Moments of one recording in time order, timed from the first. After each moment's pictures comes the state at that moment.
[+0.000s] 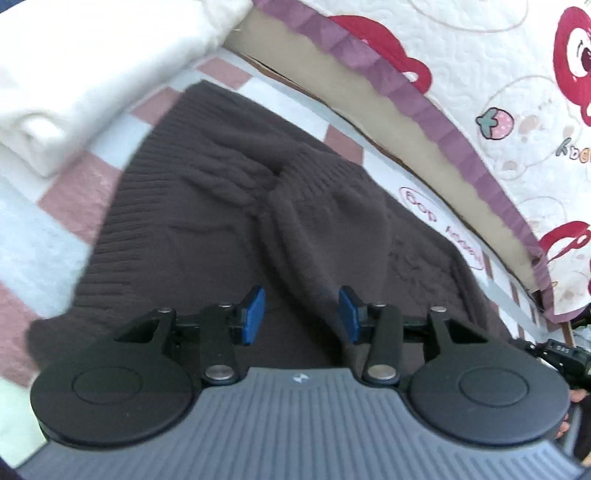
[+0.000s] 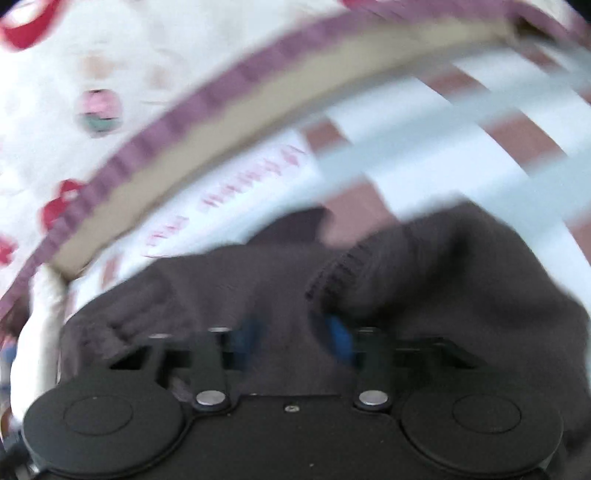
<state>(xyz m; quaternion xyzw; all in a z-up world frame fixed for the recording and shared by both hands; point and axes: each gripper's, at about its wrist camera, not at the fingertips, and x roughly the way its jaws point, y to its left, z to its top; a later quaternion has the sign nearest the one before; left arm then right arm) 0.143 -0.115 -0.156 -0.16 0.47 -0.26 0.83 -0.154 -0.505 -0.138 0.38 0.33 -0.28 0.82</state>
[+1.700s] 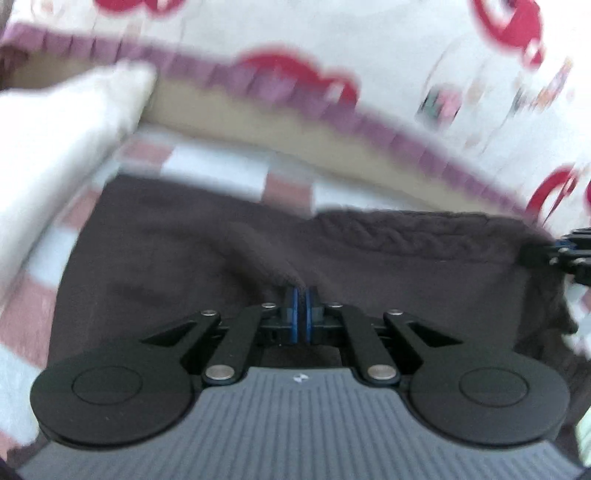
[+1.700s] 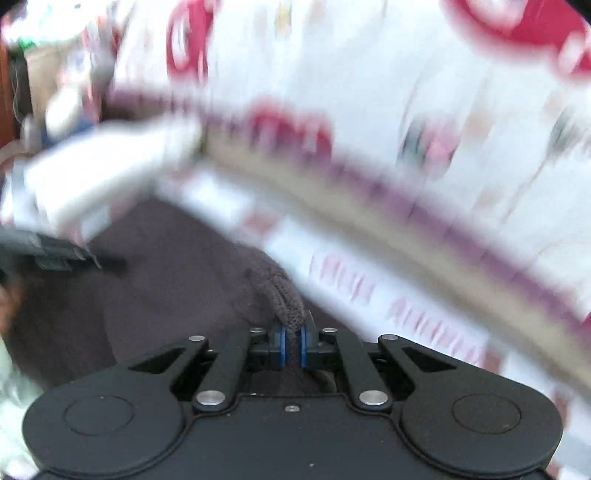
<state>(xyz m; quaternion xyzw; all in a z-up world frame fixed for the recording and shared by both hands) 0.143 -0.154 -0.138 -0.10 0.31 -0.32 0.89 -0.037 -0.361 -0.036 -0.06 0.32 -0.05 0.94</state>
